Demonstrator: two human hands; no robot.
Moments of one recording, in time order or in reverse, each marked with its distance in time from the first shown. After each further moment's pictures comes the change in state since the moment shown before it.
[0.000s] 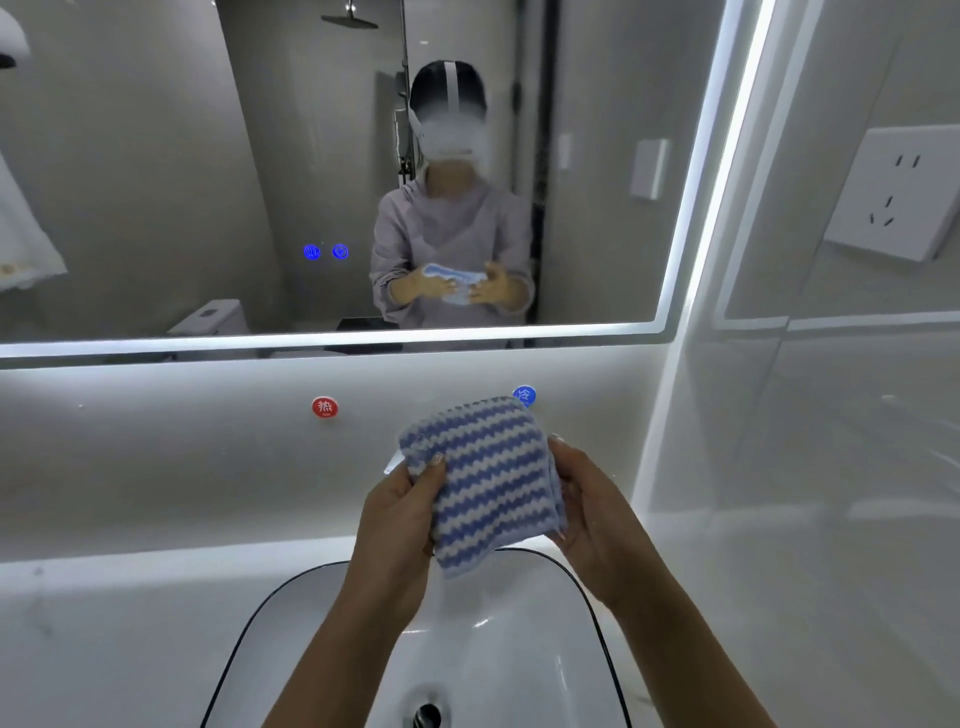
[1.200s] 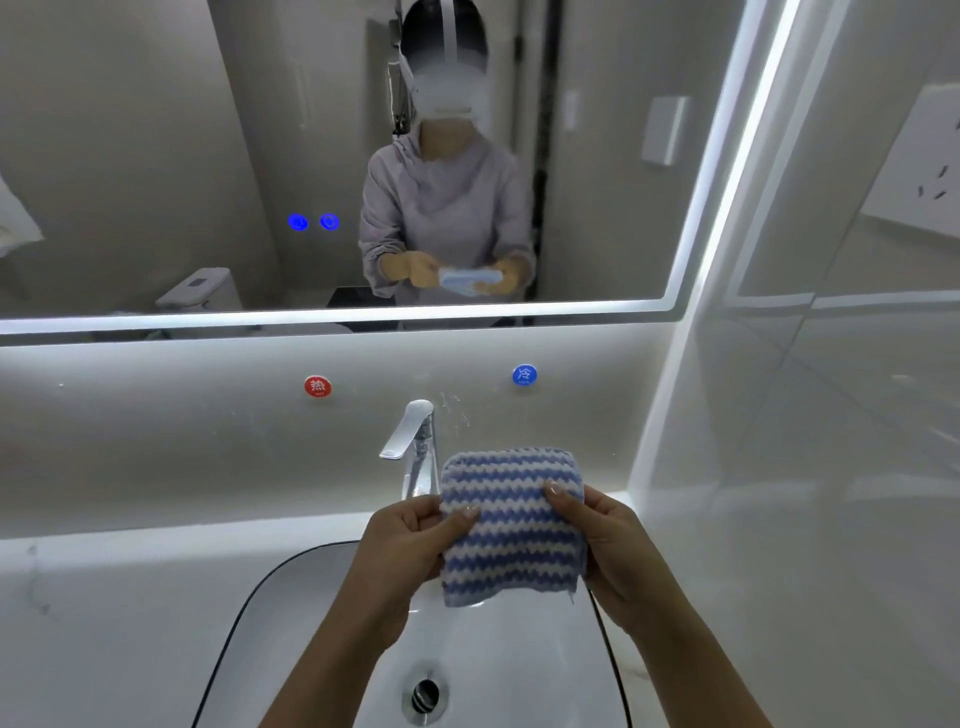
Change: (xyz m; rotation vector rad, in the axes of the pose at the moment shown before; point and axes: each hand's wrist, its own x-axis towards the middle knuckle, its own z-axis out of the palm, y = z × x) left_hand 0.004 -0.026 -0.019 0.244 -0.126 -0.193; right_hand 0.002 0.030 -0.038 -0.028 0.056 0.075
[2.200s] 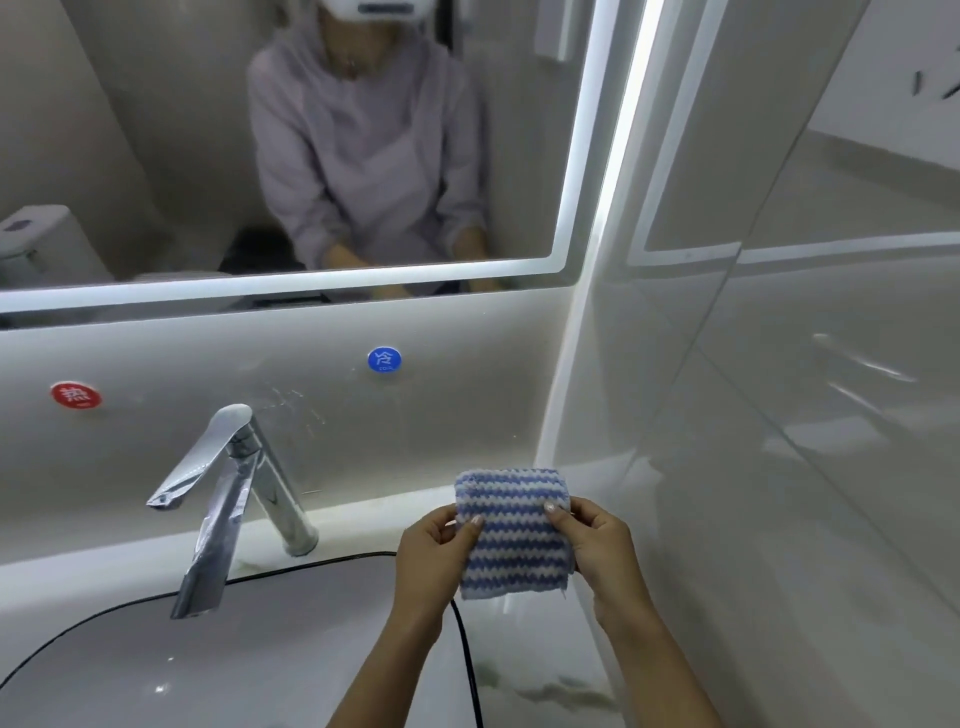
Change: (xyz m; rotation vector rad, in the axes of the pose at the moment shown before) left_hand 0.149 -0.116 0.163 0.097 0.096 -0.126; right_hand 0.101 0.025 -0.183 -0.220 0.435 0.049
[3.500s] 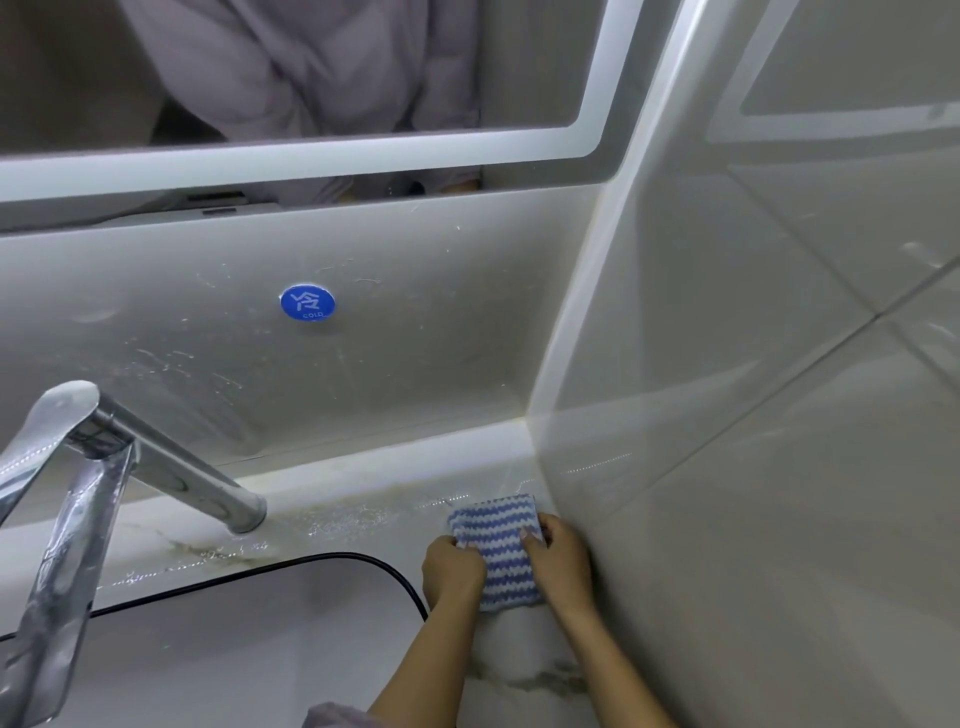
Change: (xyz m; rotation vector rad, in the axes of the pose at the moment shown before) left_hand 0.092 -0.125 0.061 0.518 0.102 -0.580; right_hand 0.092 0.149 0.001 -0.603 0.079 0.065
